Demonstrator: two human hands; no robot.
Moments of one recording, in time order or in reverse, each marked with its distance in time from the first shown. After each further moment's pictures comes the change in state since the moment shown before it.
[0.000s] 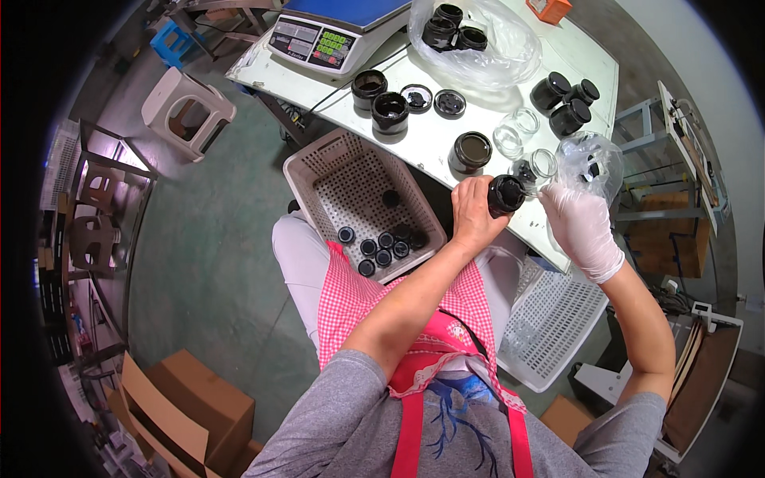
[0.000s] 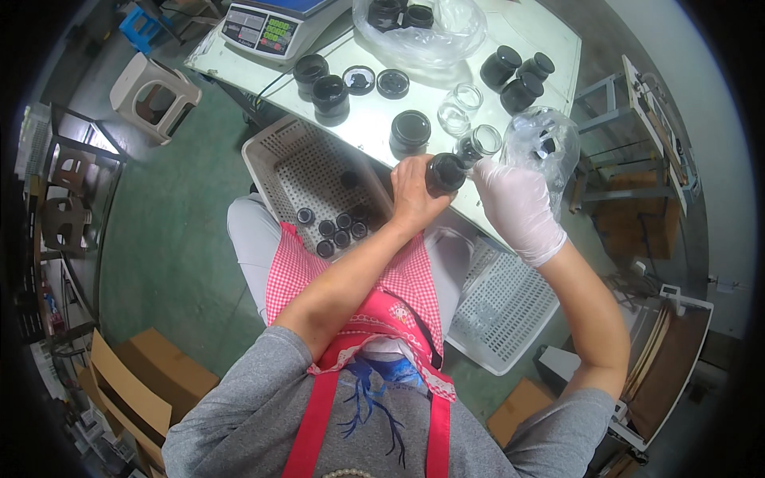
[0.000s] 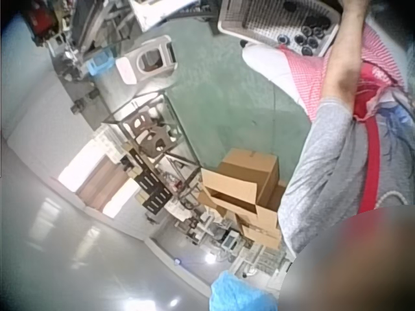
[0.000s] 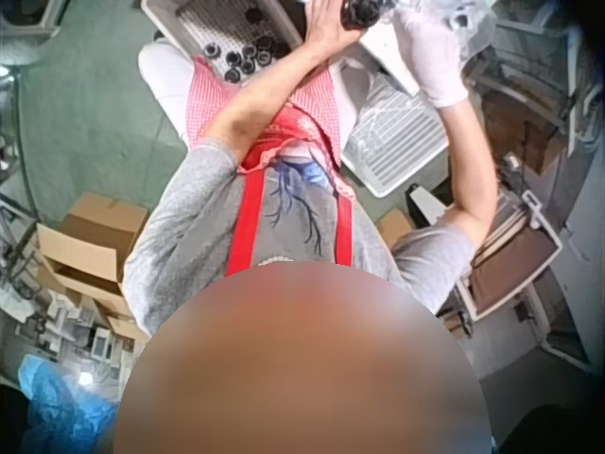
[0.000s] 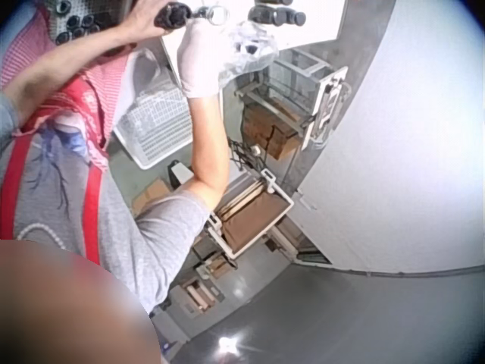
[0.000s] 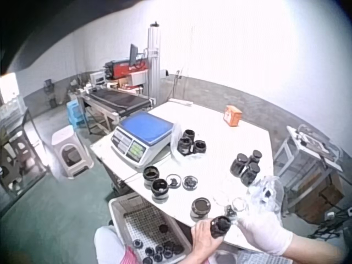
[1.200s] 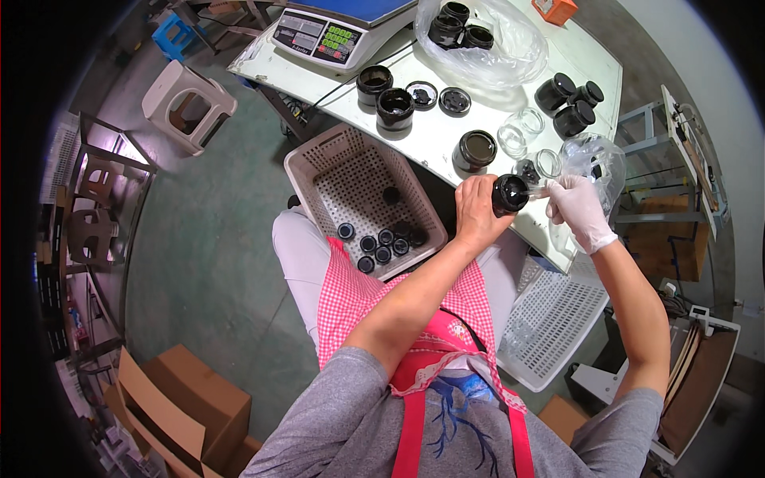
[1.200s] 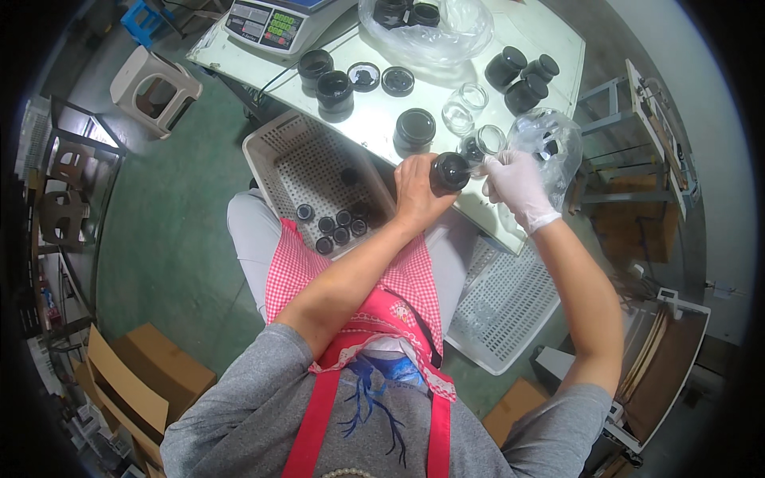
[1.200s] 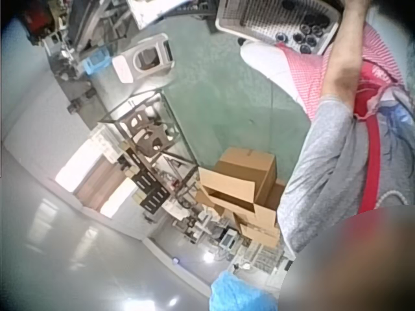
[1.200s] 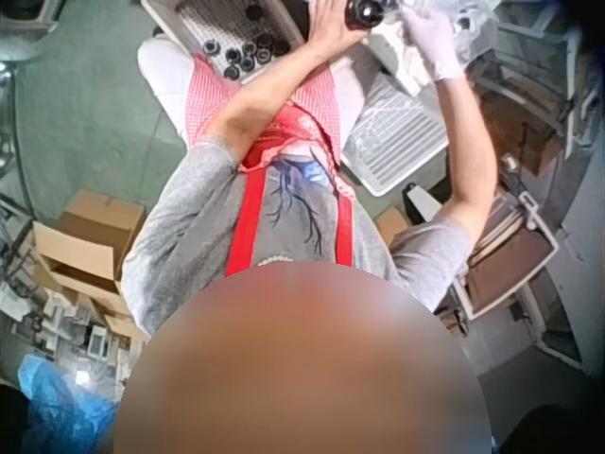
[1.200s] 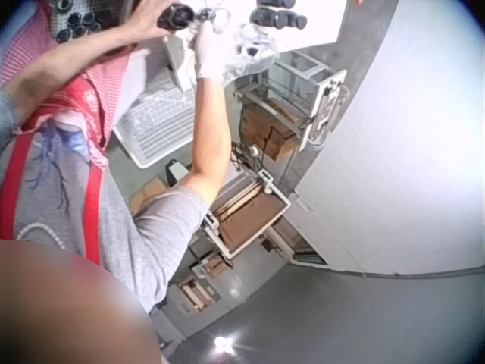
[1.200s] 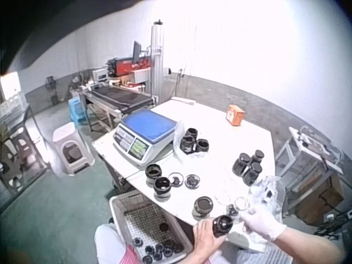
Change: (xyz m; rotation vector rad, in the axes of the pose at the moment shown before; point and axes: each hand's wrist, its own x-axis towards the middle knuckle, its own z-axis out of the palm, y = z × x) left_hand 0.000 0.002 0.002 0.012 0.025 0.017; right_hand 0.020 0.032 0.037 0.855 -0.168 0.812
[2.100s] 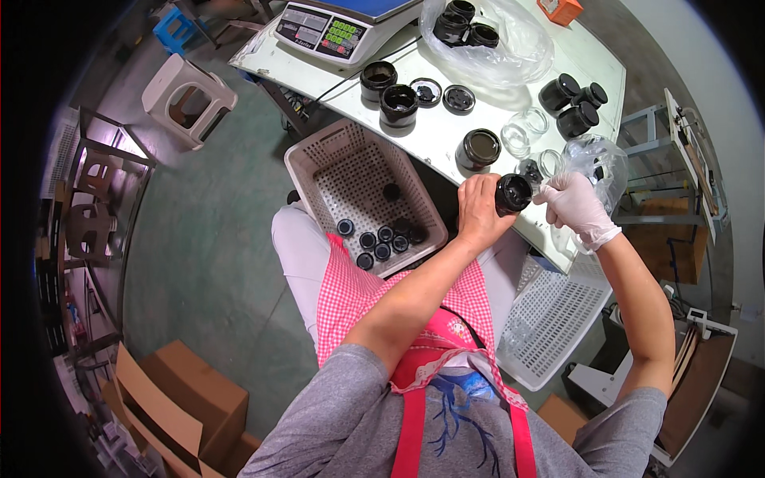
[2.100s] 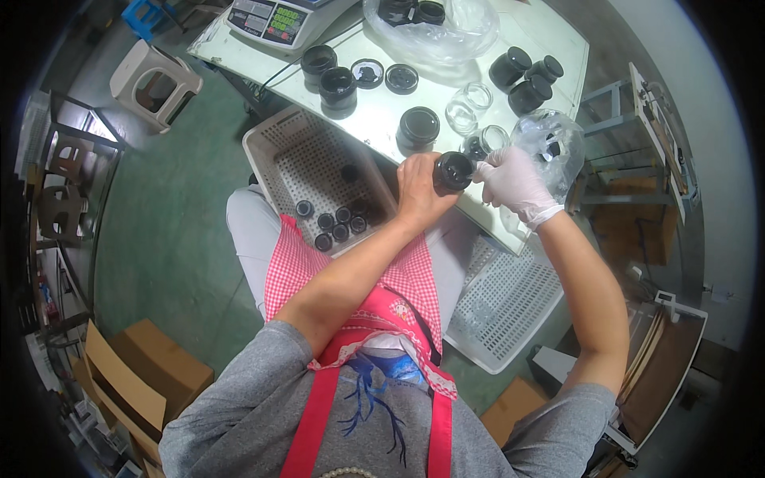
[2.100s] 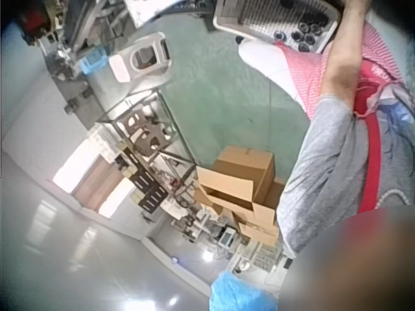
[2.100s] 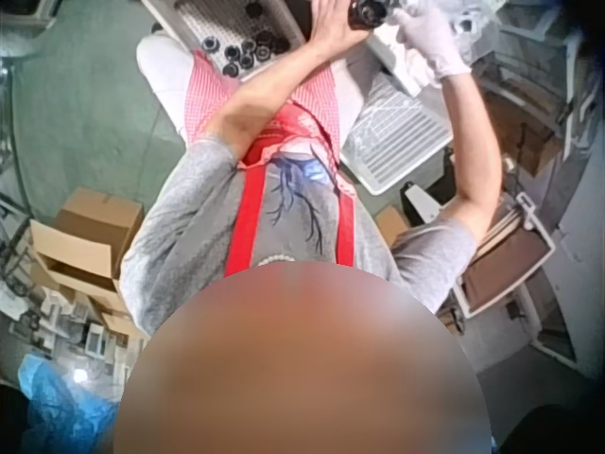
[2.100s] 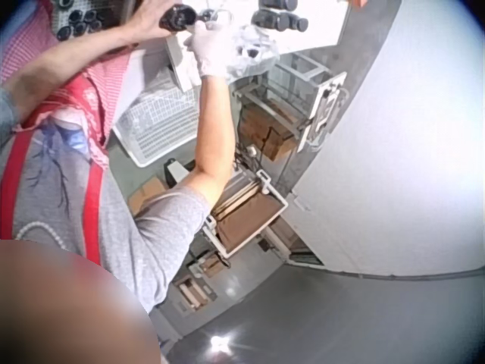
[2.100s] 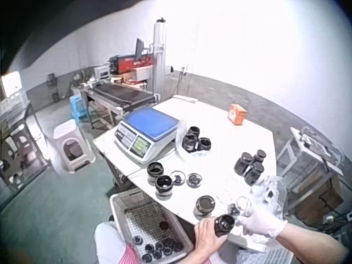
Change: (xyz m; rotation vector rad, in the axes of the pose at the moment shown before) left_hand -0.002 -0.004 0.001 -0.010 0.002 -0.005; right_hand -0.003 -0.026 0.004 -0.299 -0.150 -0.018
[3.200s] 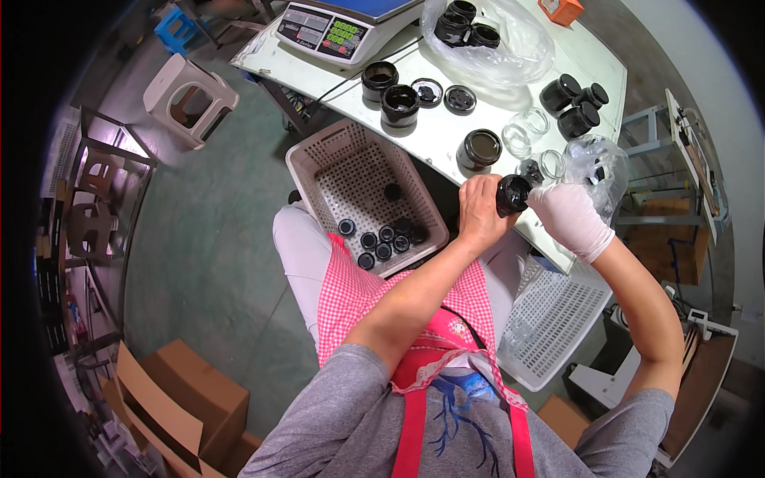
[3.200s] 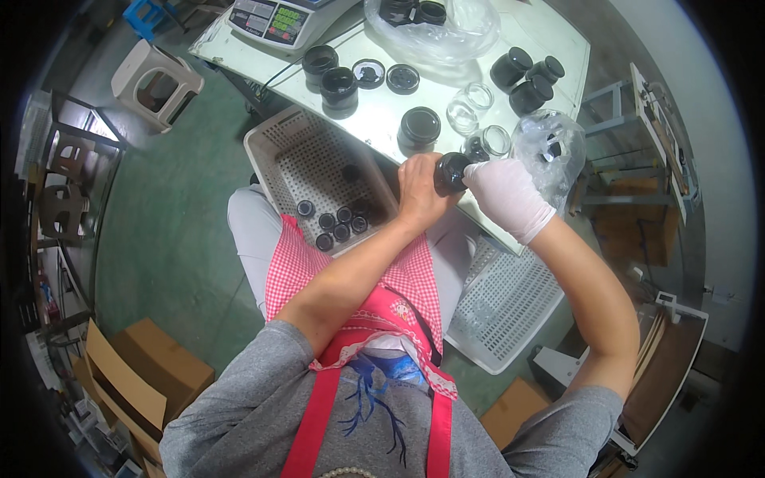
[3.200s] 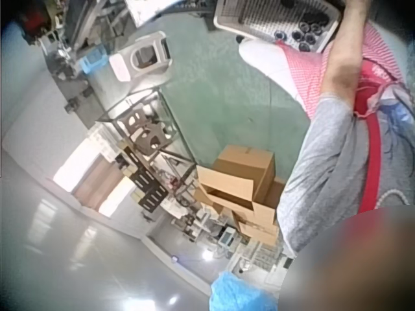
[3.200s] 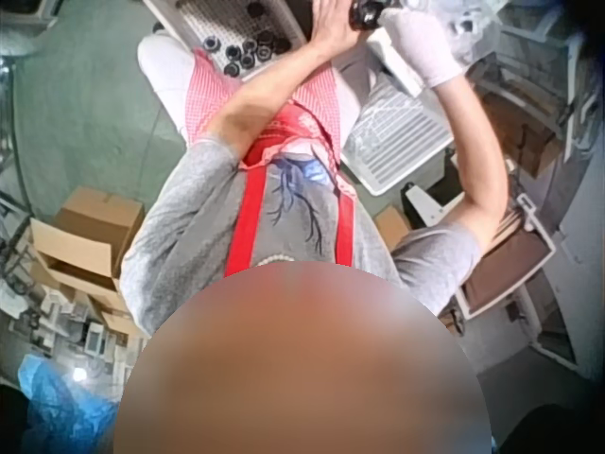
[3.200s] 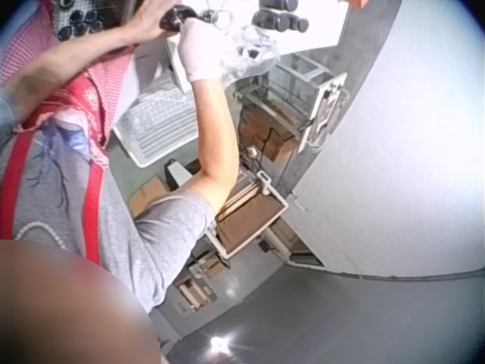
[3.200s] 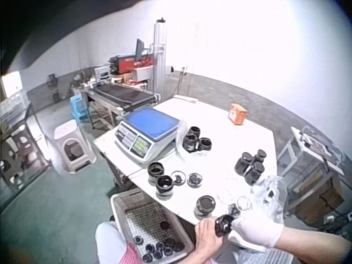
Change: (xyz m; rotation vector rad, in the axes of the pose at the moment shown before) left_hand 0.001 -0.001 0.001 -0.035 0.006 -0.005; right_hand -0.010 0.001 0.010 -0.941 0.071 -0.701
